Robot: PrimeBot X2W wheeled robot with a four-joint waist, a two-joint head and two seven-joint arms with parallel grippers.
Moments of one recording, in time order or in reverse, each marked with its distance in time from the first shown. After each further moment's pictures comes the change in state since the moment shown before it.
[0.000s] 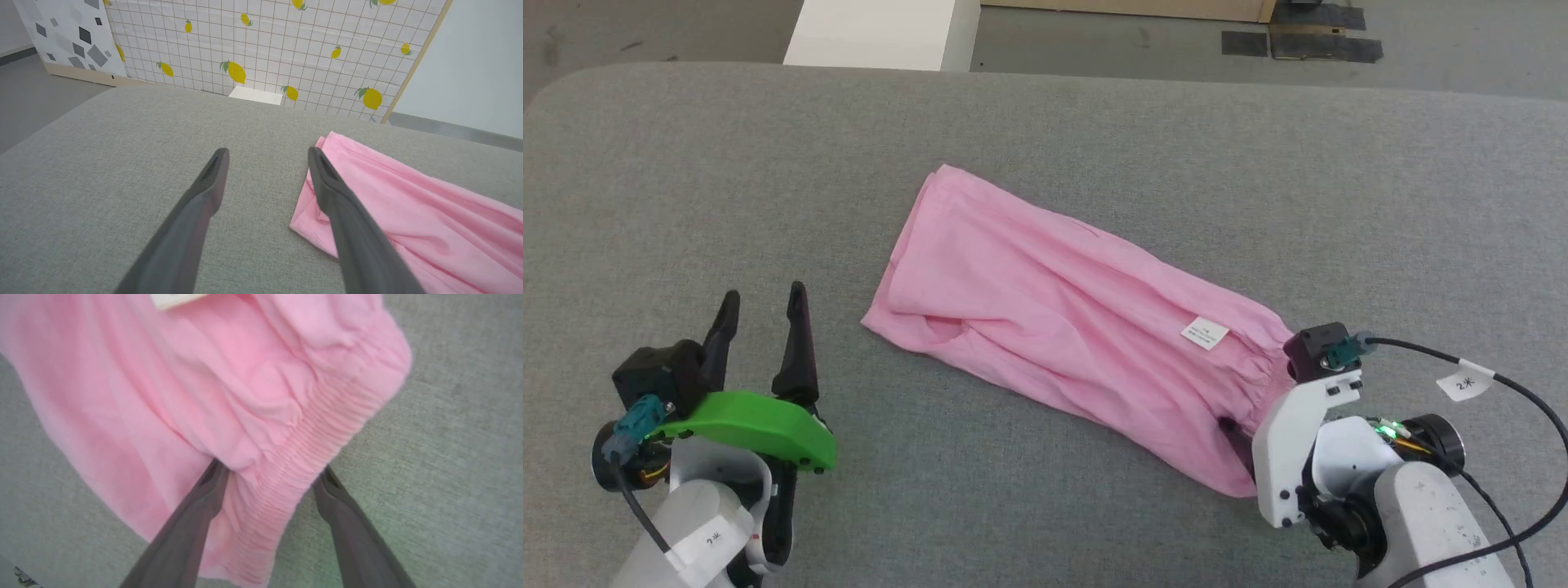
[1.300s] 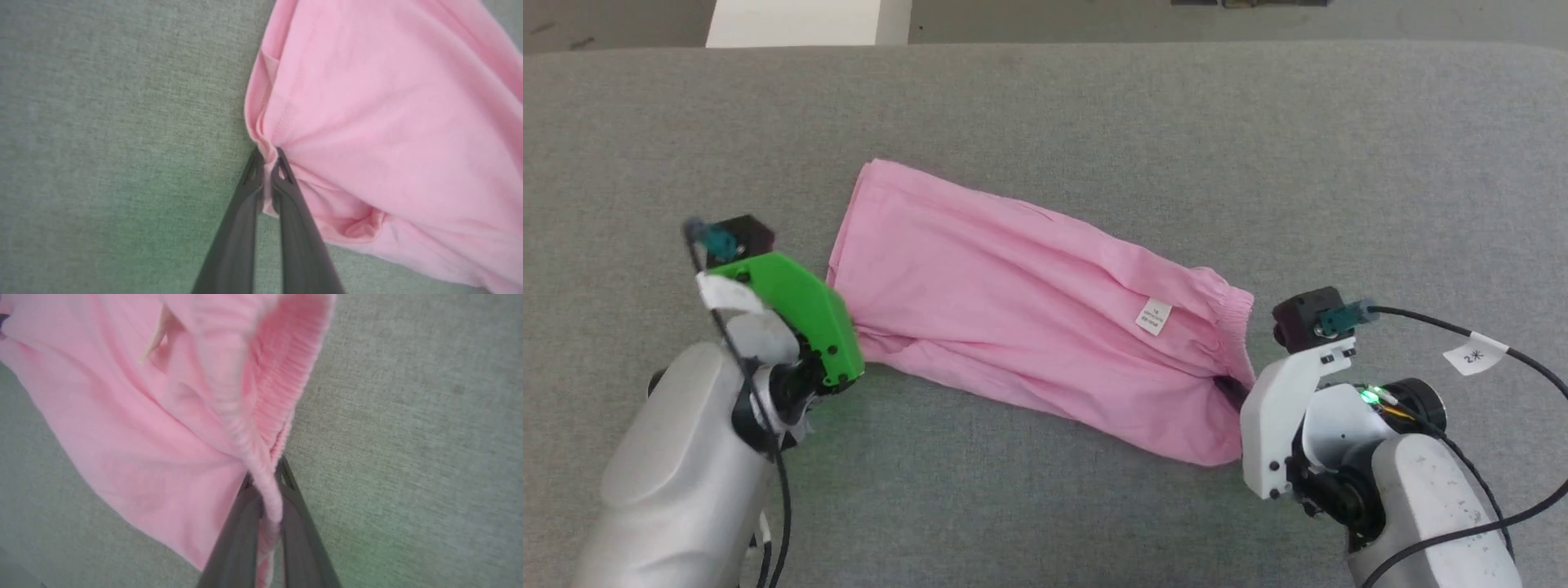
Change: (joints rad) left arm -0.361 -0.019 -0.121 0.308 -0.199 0.096 0.835; right arm -0.053 0.004 0.021 -0.044 0.078 0.000 -0.032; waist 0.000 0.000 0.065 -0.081
